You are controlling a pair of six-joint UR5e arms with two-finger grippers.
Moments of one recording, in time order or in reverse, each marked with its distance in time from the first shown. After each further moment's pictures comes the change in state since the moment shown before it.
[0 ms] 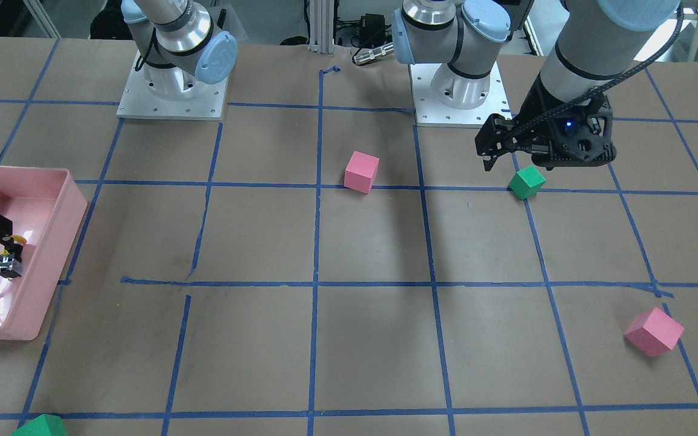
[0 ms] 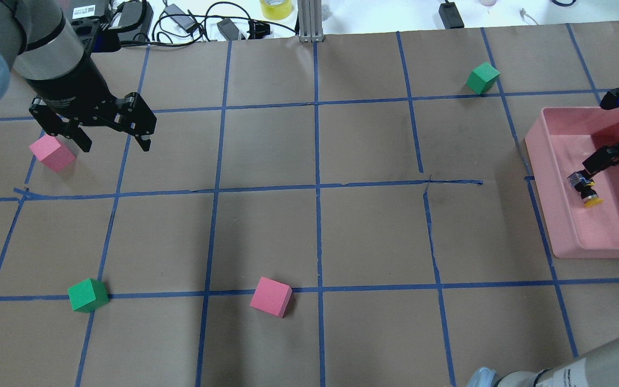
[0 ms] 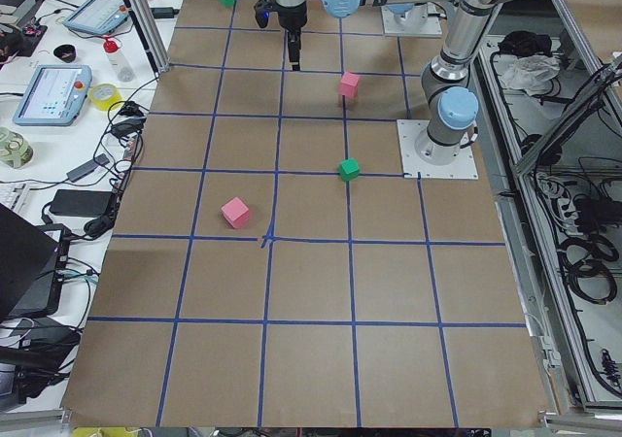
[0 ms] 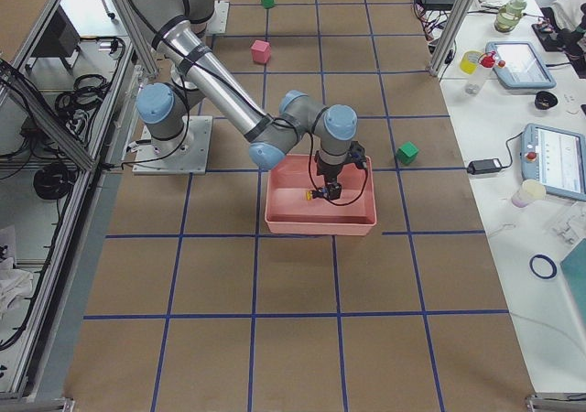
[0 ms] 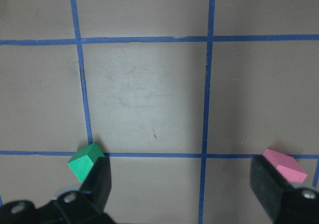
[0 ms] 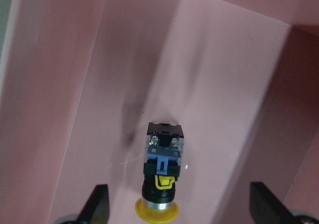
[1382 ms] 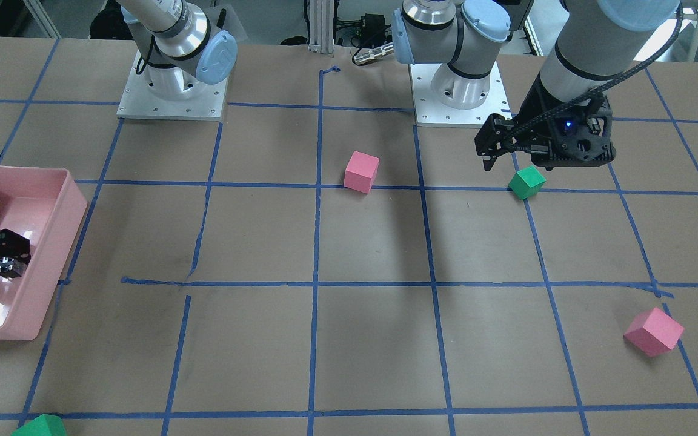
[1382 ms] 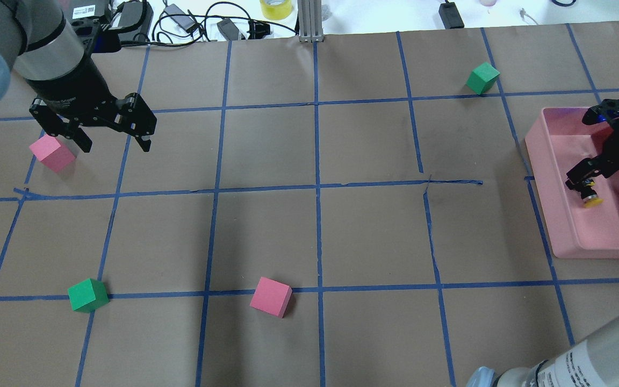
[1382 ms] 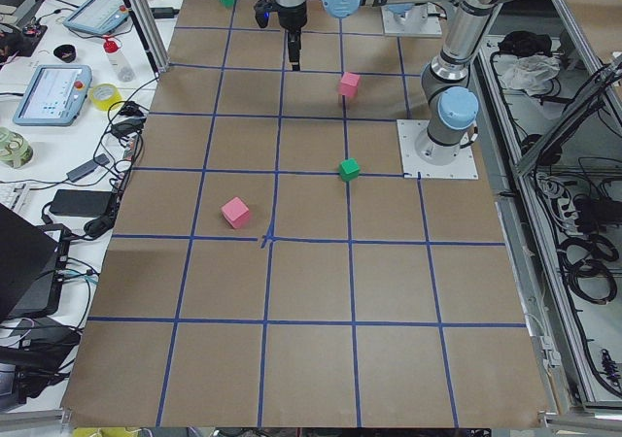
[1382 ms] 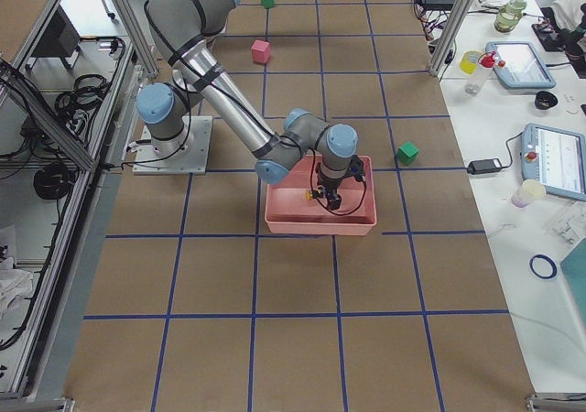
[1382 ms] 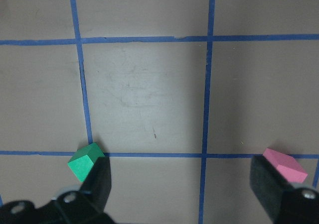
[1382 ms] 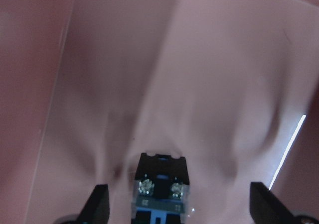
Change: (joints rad) left arm 0.000 0.000 -0.001 0.001 -0.001 0.004; right arm 0.000 0.108 0.018 -0.099 0.008 0.003
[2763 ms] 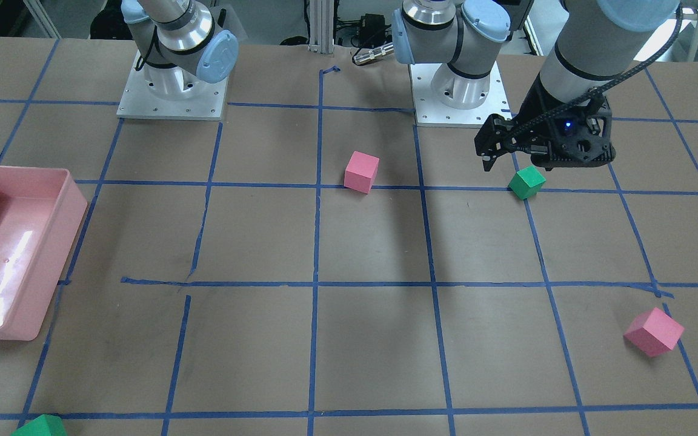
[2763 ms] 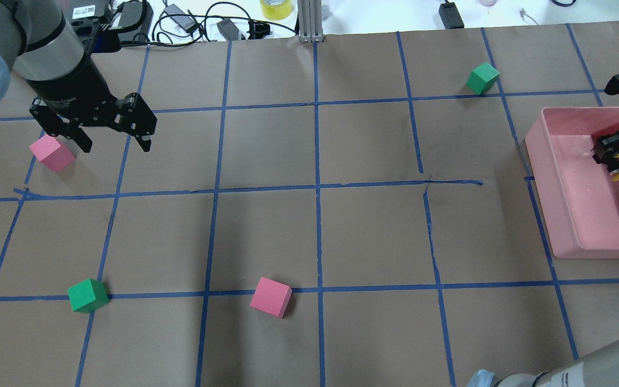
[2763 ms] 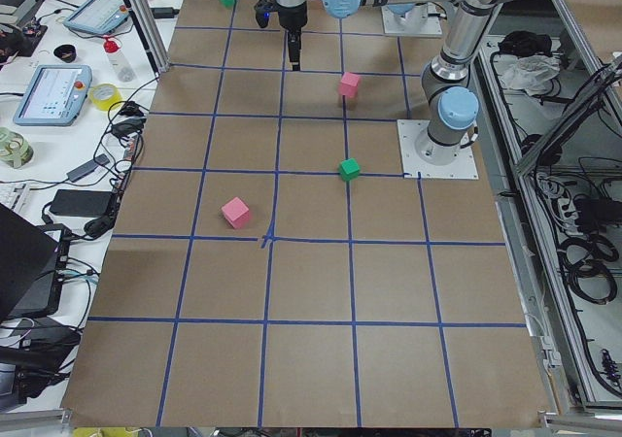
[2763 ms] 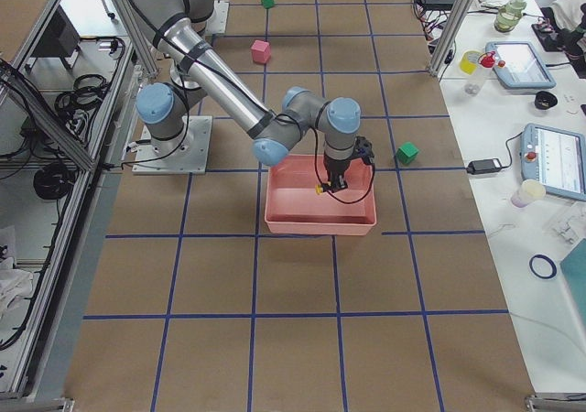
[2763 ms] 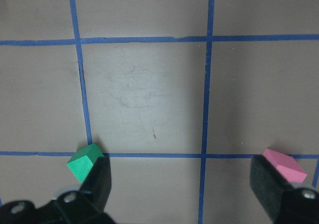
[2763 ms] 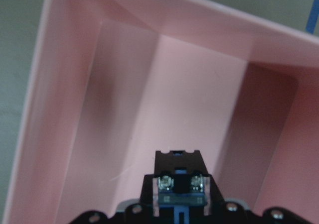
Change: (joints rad) left arm 0.000 0.000 -0.001 0.001 -0.002 -0.002; right arm 0.038 -0.140 -0.107 0.146 0.001 0.081
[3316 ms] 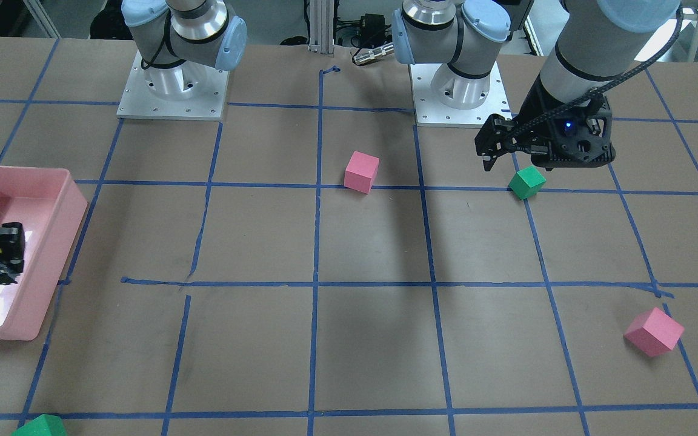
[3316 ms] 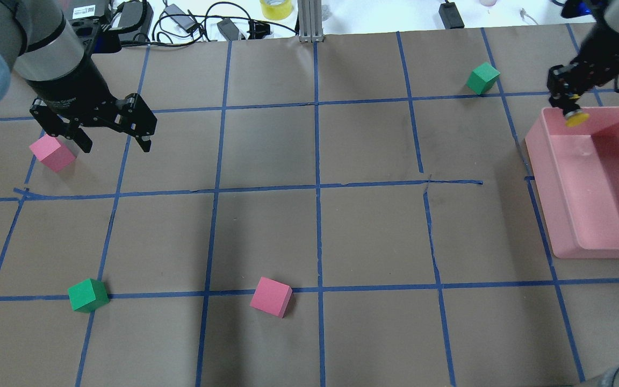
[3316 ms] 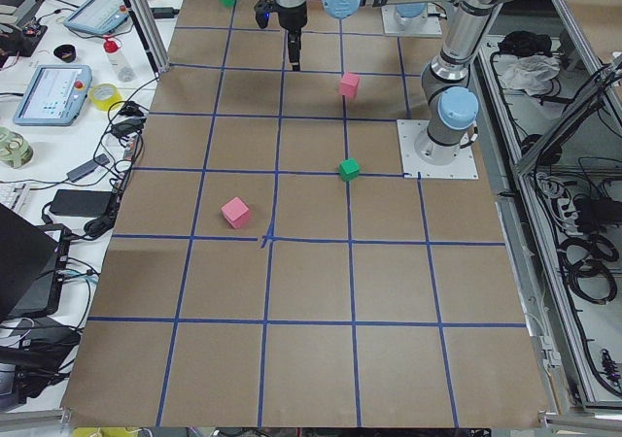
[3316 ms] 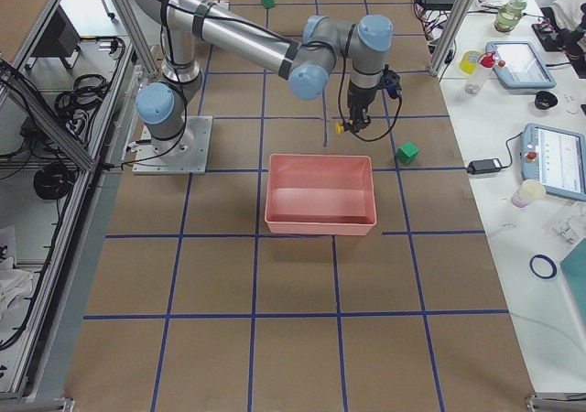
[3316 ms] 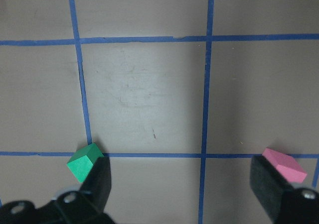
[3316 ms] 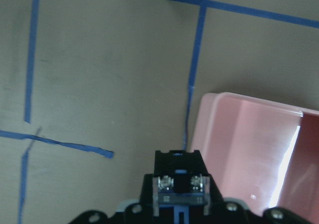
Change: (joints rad) left arm 0.001 0.000 -0.001 -0.001 0.001 0.005; right arm 0.311 -0.025 -0.219 0.272 0.005 0.402
